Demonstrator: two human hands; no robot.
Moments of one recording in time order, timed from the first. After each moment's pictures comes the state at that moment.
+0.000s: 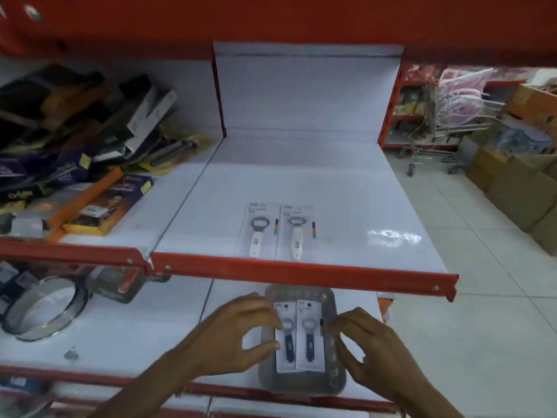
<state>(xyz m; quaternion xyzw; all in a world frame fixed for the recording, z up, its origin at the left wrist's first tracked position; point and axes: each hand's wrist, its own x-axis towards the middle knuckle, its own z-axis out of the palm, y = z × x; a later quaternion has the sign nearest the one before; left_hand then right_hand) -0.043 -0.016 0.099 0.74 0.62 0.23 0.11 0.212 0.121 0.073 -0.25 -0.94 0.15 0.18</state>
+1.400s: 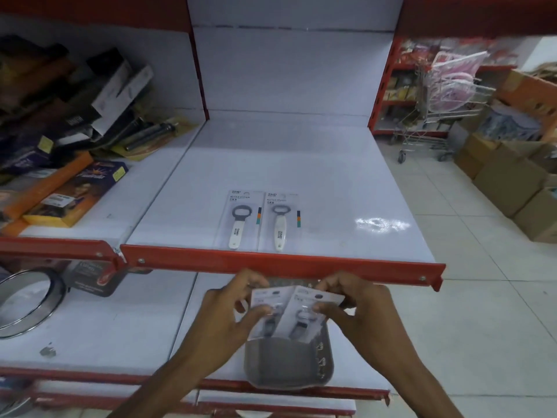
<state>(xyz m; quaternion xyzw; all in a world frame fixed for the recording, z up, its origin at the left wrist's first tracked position) -0.005 -0.002 0.104 0.52 0.72 0.41 0.21 0.195 0.120 0.135 -0.37 -0.82 0.37 0.21</state>
